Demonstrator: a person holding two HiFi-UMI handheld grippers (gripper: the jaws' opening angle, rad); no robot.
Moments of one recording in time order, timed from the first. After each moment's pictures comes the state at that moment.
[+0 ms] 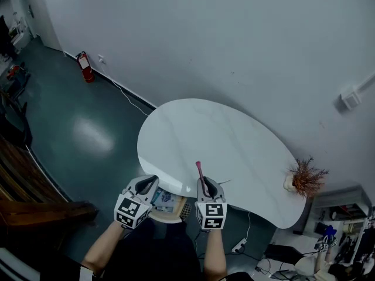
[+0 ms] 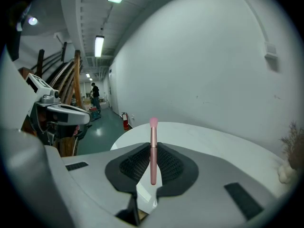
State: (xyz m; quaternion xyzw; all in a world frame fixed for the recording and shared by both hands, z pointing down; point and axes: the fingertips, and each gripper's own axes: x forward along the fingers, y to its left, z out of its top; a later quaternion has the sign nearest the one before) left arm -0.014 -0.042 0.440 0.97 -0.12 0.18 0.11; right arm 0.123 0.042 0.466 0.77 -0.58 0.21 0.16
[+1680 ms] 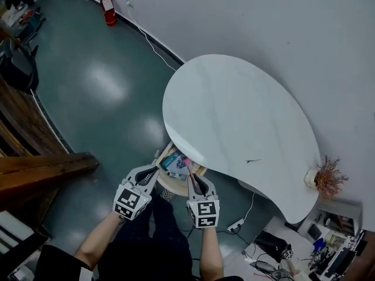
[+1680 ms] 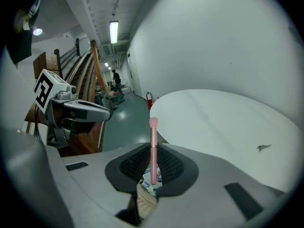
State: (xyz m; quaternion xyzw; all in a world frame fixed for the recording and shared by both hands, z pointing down) left arm -0.126 -0.003 0.586 0.94 -0.16 0.24 0.18; right arm -0.027 0.066 0.614 0.65 -0.67 0.30 0.22
